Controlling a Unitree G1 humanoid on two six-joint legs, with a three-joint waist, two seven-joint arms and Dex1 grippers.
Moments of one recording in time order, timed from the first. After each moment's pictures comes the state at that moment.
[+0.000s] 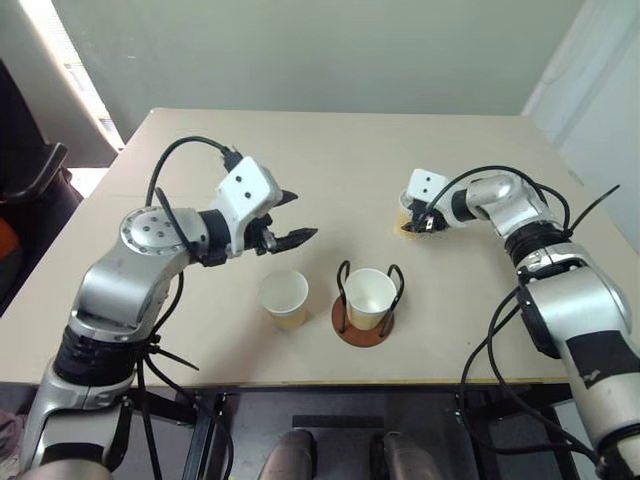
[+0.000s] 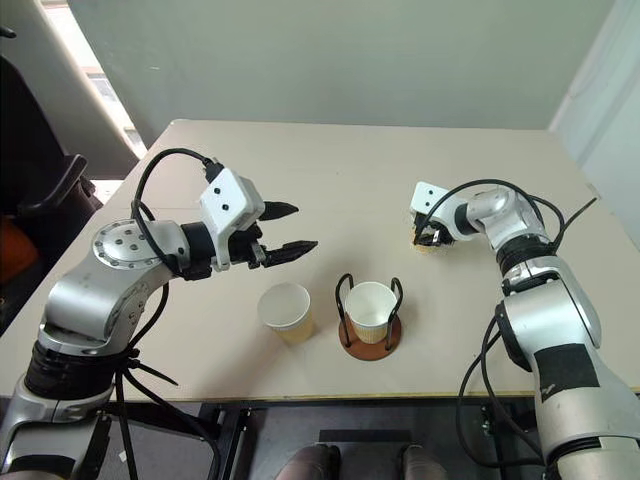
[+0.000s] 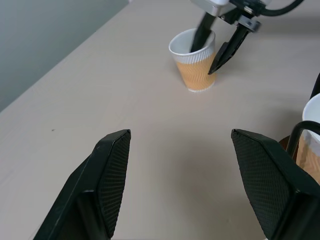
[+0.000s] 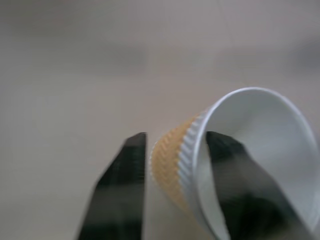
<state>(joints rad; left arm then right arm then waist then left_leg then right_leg) -0.64 0.77 -0.05 -0.33 -0.36 0.68 -0.77 -1.31 -0.48 0.36 1.27 -0.26 -0.15 1.02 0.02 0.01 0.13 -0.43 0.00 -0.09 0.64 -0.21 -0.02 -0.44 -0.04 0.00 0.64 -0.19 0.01</state>
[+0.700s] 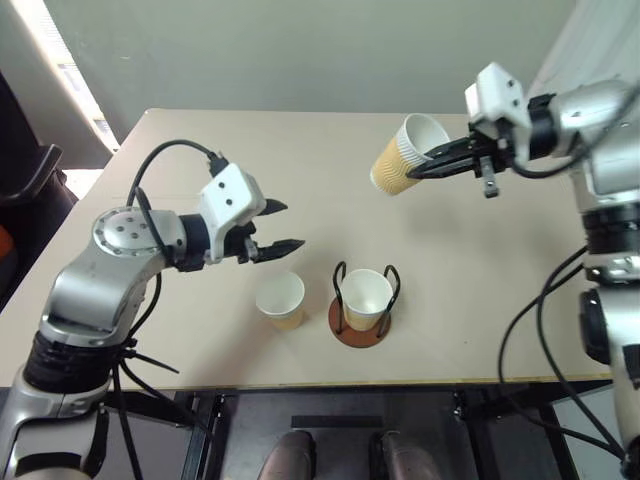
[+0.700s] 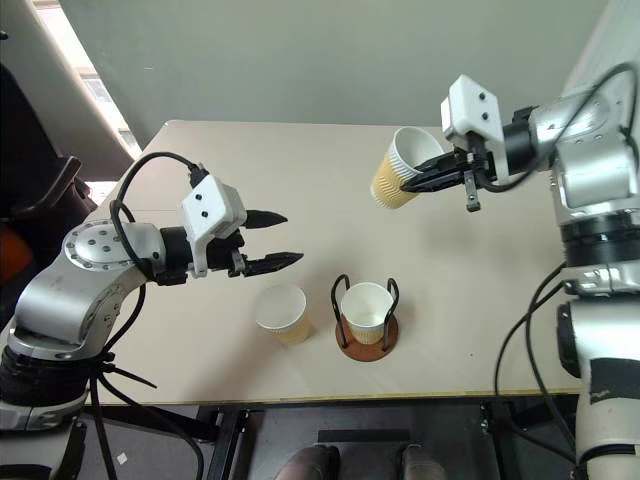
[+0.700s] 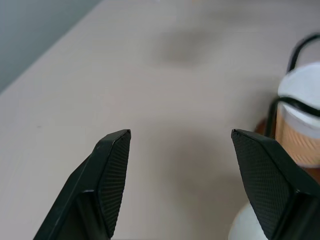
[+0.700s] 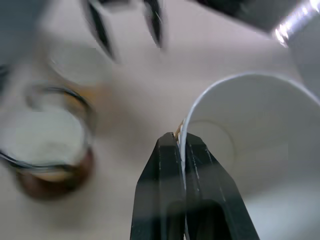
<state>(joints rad) -0.57 0.89 0.00 -0.33 -0.41 0.65 -0.94 -1.17 -0.81 0.19 0.12 0.31 0.35 1.60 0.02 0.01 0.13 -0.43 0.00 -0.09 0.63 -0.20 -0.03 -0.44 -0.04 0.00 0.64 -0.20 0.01</state>
